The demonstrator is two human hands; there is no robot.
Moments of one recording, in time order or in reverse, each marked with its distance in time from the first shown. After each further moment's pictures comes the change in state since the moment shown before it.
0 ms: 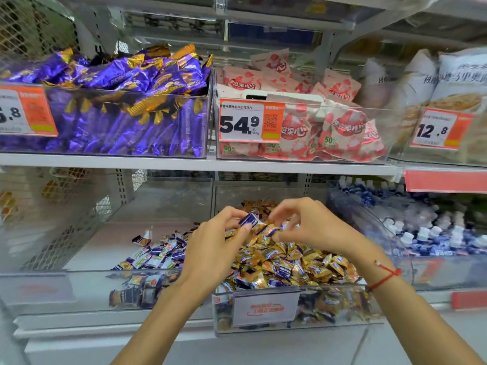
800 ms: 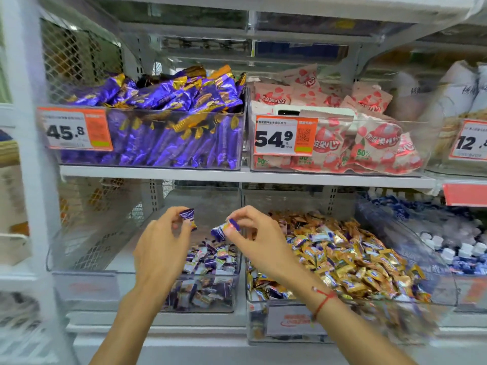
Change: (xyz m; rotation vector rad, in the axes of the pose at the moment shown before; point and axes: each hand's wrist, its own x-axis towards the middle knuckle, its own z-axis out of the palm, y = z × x) left_hand -0.003 -0.056 -0.088 0.286 0.408 -0.227; right_hand 0.025 -0.072 0.097 0.320 0.211 -0.244
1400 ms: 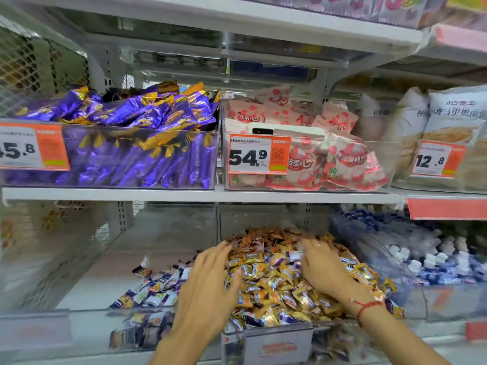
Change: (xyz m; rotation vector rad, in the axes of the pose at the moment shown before) left_hand -0.041 0.044 0.061 0.071 -0.382 0.320; right_hand -0.016 0.108 -0.098 -0.912 -0.025 0.340
